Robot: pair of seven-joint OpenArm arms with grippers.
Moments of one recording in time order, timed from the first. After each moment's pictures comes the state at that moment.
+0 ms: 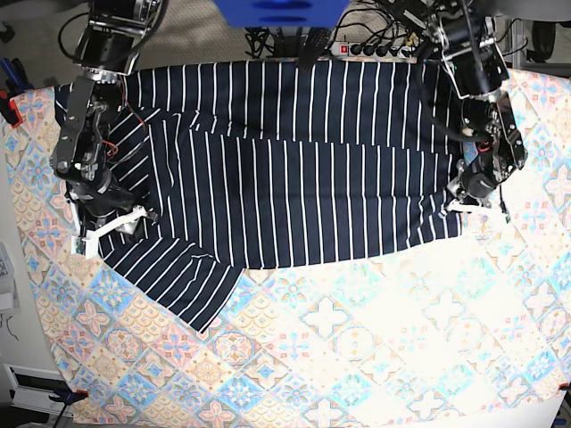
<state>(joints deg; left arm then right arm) -4.3 -12.2 -26.4 64.3 -32.0 -3.9 39.9 -1.5 8.6 19.4 88.6 19.8 10.3 -43.6</state>
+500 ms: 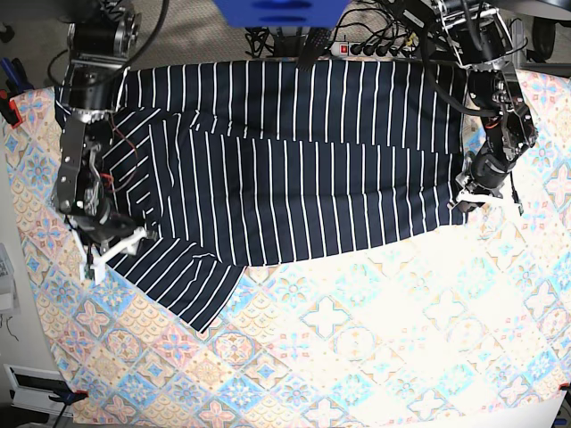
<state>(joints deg) 4.6 -12.3 -26.5 78.7 -39.3 -4.3 39.8 9.2 14.4 12.1 73.1 17.0 10.4 -41.9</state>
